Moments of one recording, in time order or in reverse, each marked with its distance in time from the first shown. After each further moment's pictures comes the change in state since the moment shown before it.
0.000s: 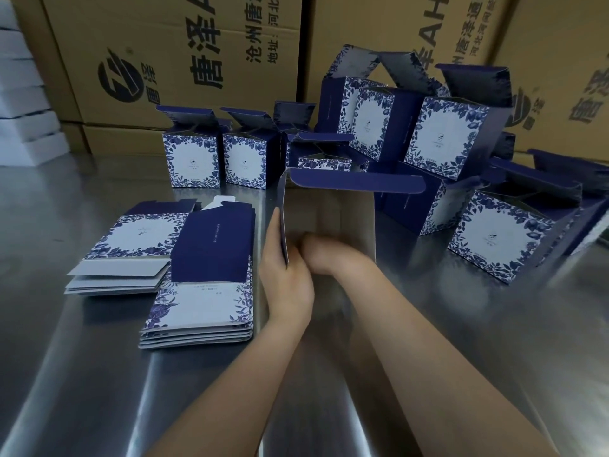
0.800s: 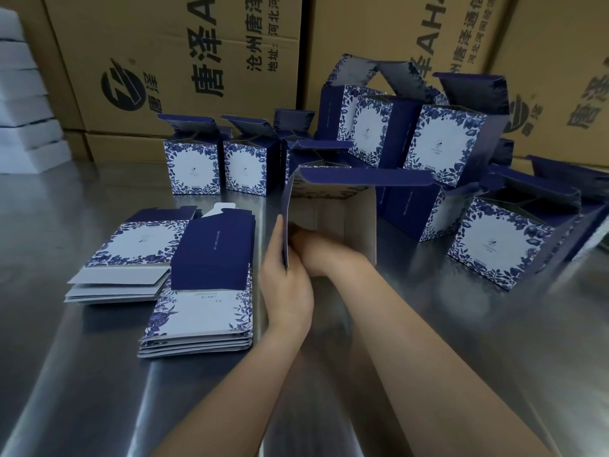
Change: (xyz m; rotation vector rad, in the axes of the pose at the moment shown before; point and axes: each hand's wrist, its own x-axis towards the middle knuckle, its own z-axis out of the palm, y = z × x) left_hand 0.003 -0.004 0.002 -0.054 0.011 -0.042; right_hand 0.015 -0.004 -0.005 -0.099 0.037 -0.054
